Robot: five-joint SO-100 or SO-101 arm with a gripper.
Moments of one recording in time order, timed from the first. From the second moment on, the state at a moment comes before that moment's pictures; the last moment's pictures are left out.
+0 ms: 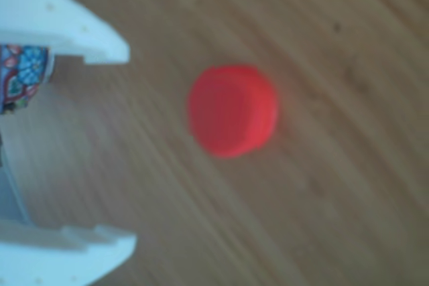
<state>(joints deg) -36.0 95.1 109.6 63.5 -16.5</state>
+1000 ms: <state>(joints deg) -37.1 95.1 123.2 54.7 -16.5</state>
